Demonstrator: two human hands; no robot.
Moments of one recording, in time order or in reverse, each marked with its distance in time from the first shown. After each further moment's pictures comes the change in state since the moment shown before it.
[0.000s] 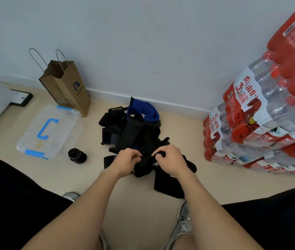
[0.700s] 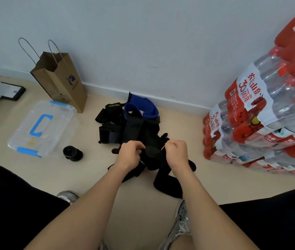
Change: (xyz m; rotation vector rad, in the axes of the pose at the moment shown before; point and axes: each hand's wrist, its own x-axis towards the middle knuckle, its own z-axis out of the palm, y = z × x) left_hand 0.034 0.006 0.023 -0.029 0.194 -0.038; right_hand 0.009 -0.007 -0.003 0.429 0.305 0.226
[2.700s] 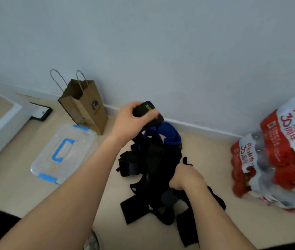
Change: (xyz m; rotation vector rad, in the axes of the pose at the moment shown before) left_hand 0.080 0.081 -0.187 -0.492 0.268 0.131; right_hand 0.061 -0.055 0.045 -1.056 -0.569 0.147
